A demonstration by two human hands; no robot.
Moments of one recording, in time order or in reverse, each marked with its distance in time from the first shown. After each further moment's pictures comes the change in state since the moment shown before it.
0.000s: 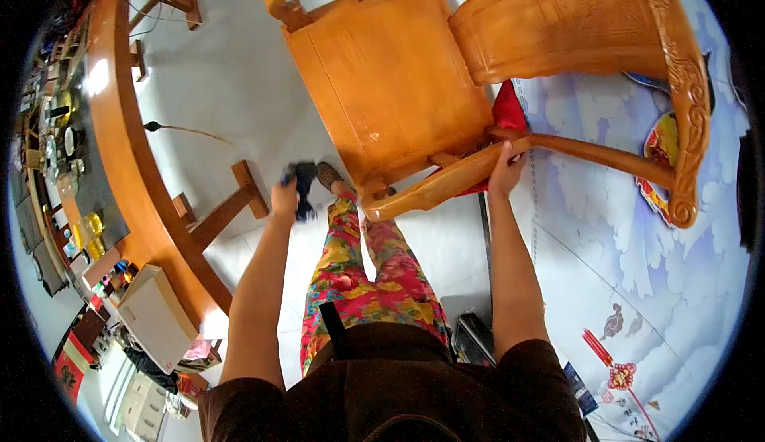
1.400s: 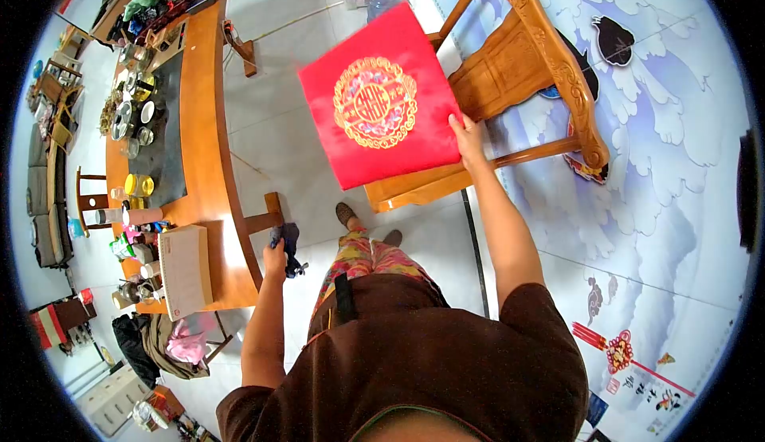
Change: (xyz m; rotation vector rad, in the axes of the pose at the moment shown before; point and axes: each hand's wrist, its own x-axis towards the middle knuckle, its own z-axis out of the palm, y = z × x) left_hand -0.200 -0.002 -0.180 -0.267 0.133 -0.233; right_hand -0.042 -0.225 -0.020 0.522 -0.859 -0.189
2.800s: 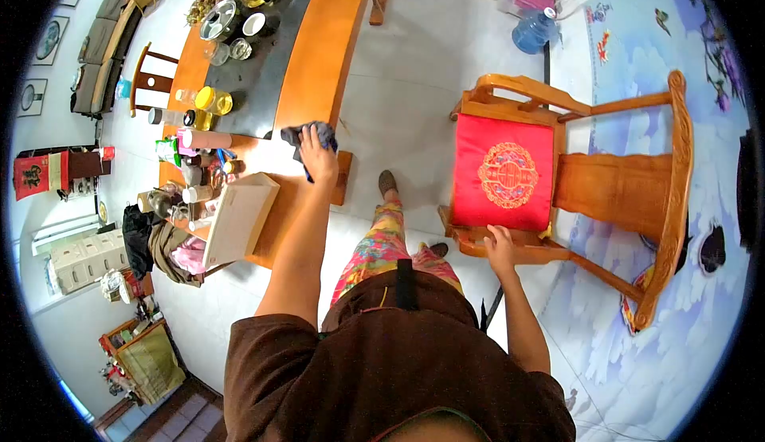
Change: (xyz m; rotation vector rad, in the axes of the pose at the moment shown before) left_hand 0.183 0.135 -0.042 0.578 0.723 0.501; right_hand -0.081 0.113 0.083 -0.982 -0.456 -0.108
